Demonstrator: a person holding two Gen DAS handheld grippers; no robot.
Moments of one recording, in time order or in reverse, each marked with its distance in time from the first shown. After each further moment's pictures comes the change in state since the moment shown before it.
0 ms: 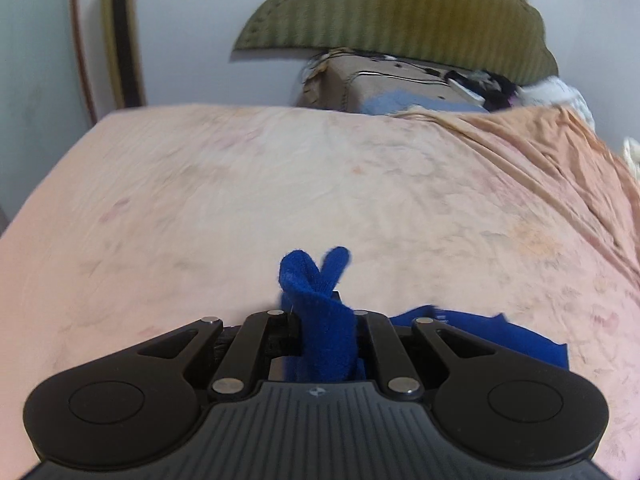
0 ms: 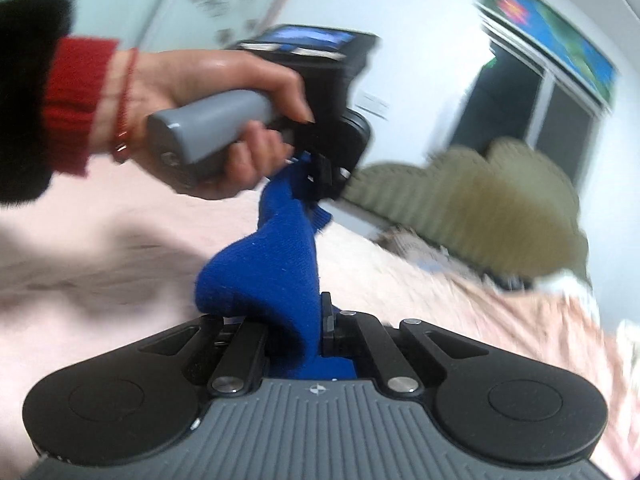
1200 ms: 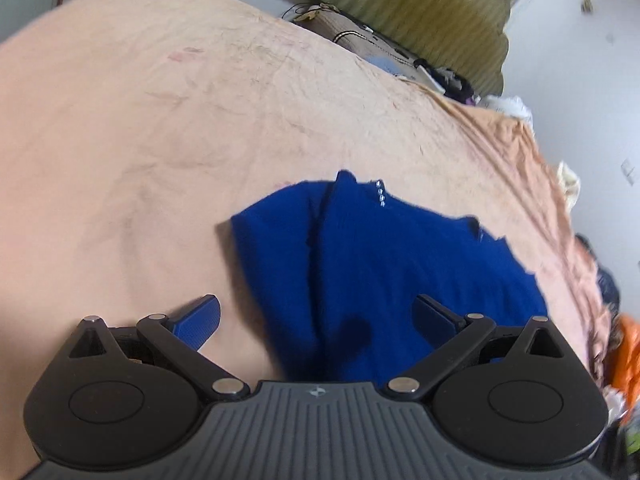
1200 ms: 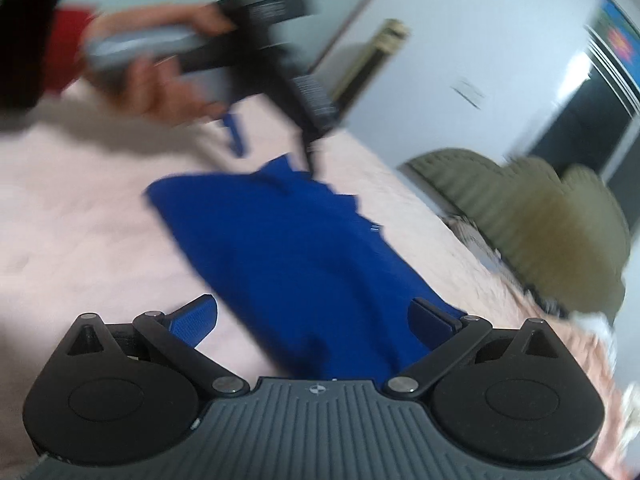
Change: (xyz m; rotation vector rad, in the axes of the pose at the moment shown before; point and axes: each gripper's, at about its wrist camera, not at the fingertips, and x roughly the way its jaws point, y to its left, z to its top) left arm 0.025 0.238 -0.111 -0.223 0.116 -0.423; right arm 0.005 0.120 0.006 -0.366 0.166 0.142
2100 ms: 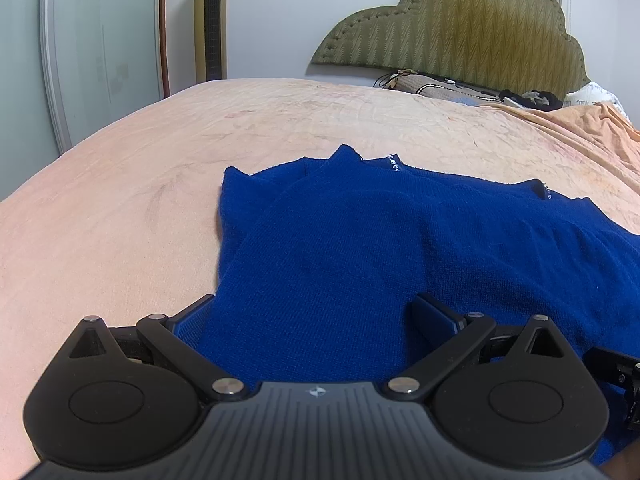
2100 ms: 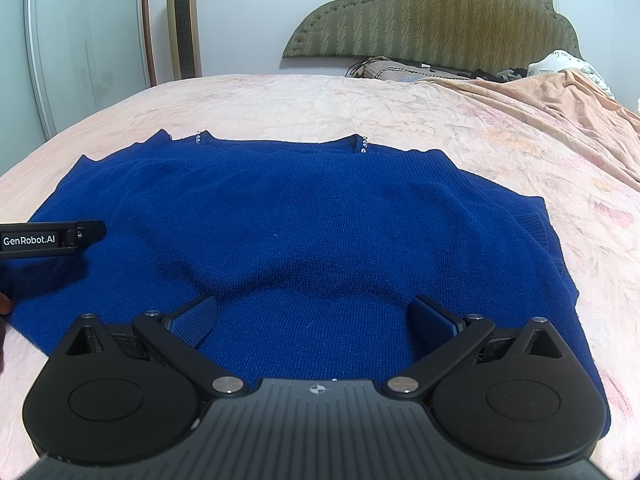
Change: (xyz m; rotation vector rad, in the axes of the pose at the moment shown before) left arm 0.023 -0.116 -0.117 0.154 -0.305 0.539; right arm 0.068 -0.143 -0.097 0.786 0.201 0.002
